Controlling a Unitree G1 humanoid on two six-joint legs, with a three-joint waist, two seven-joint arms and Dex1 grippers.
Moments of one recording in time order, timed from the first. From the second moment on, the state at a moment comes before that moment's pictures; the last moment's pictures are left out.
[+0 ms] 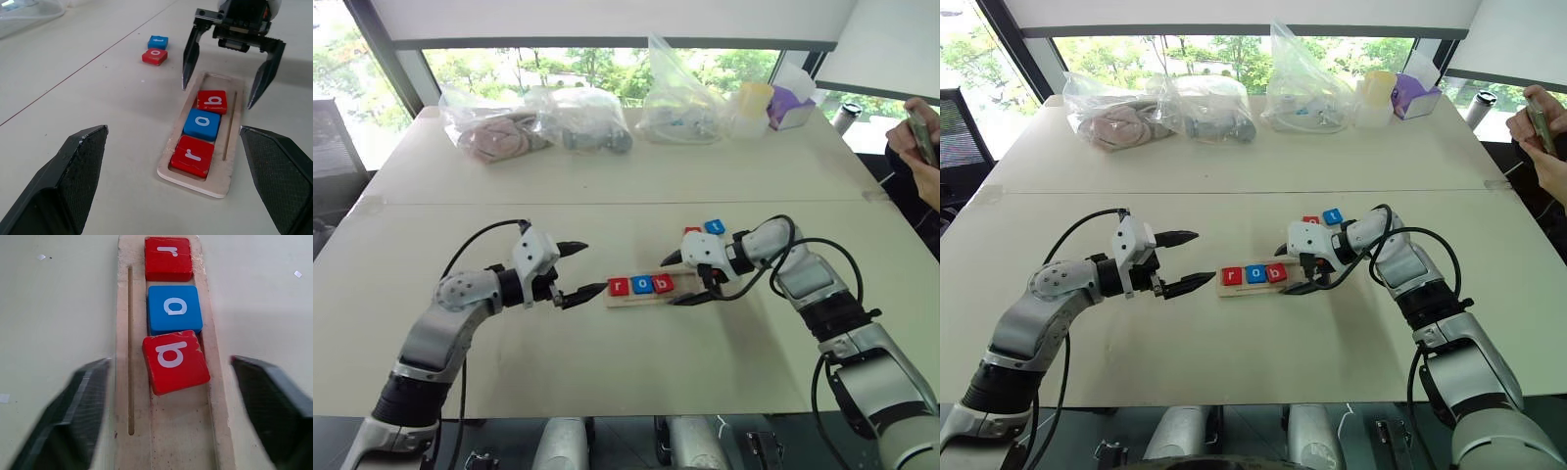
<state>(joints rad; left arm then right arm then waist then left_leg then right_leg) -0.23 0.59 -0.05 -0.22 -0.38 0.34 -0.90 -0.70 -0.61 0.35 0.34 0.01 0.08 1.36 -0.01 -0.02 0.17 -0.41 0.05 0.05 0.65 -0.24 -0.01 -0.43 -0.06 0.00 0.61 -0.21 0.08</state>
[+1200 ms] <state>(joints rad) -0.23 0.59 -0.06 -0.22 -0.38 0.34 -0.89 -0.74 -0.54 0.34 0.43 -0.02 0.02 1.29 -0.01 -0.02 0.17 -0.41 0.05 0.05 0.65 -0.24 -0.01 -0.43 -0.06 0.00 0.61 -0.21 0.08</state>
